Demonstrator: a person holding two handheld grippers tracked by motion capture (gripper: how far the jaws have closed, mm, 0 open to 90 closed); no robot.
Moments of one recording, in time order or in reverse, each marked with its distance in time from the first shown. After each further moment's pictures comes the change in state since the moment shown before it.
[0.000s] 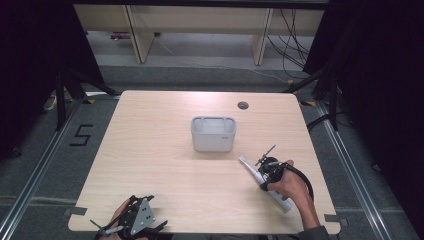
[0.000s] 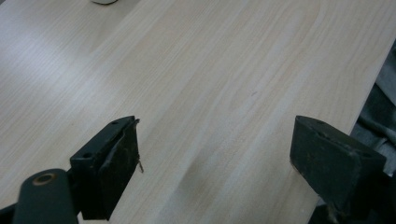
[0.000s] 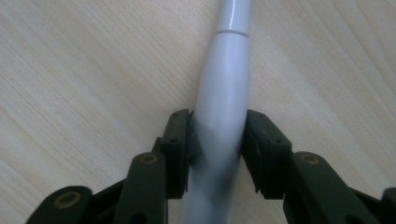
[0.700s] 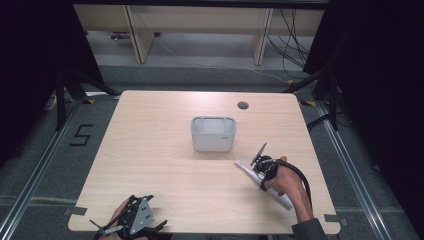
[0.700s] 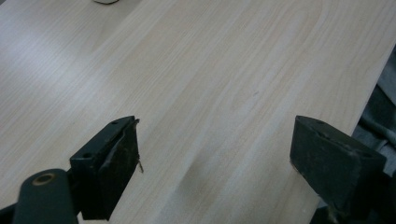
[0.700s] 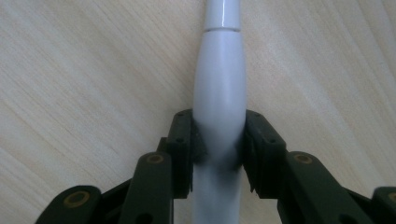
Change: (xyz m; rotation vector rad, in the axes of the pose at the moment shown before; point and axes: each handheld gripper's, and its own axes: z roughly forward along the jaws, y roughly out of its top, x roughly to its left) left arm -0.001 -0.001 0.001 -0.012 0.031 -0.008; right arm 0.004 0.017 0.001 0.163 -0.028 -0.030
